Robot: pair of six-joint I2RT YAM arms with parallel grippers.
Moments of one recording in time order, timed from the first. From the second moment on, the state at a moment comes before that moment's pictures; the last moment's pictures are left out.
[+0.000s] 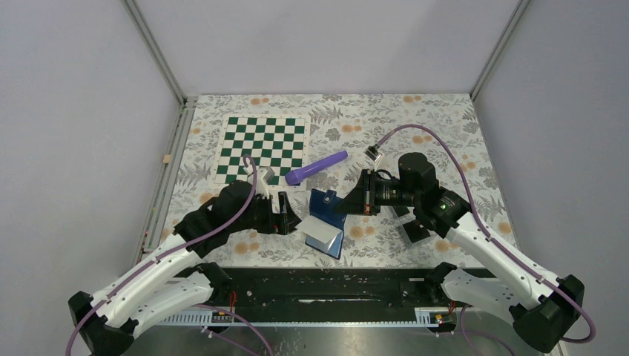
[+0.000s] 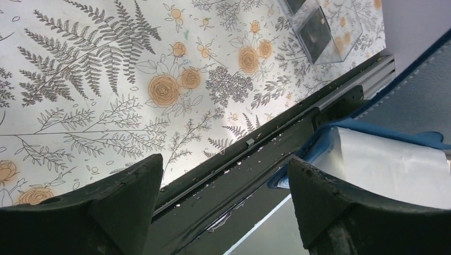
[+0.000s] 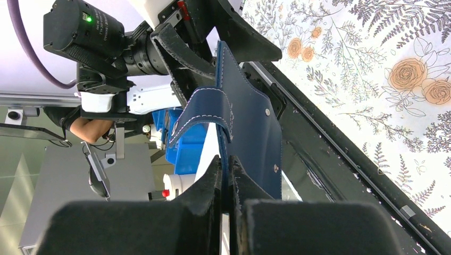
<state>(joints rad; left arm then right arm) -0.75 0.76 0.72 -0.59 0.17 -0.68 0.66 0.96 0.85 -0.28 -0.67 0.94</state>
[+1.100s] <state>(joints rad) -0.74 0.70 0.63 -0.34 0.23 -0.73 0.66 0.96 0.85 -0.28 -0.70 0.94</state>
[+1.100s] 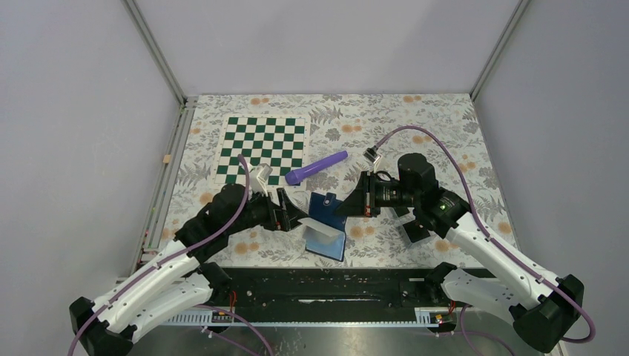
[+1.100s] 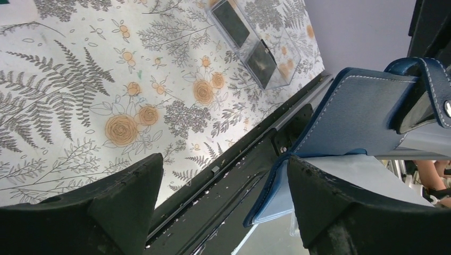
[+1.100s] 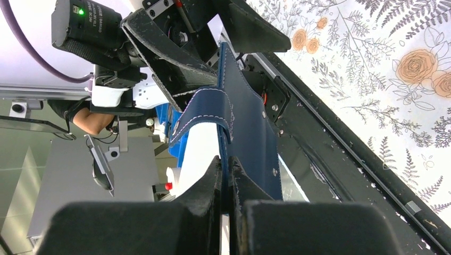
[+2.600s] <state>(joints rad) -0.69 0.84 0.57 -0.25 0.44 -0.79 0.59 0.95 0.49 -0.15 -0.60 1.18</state>
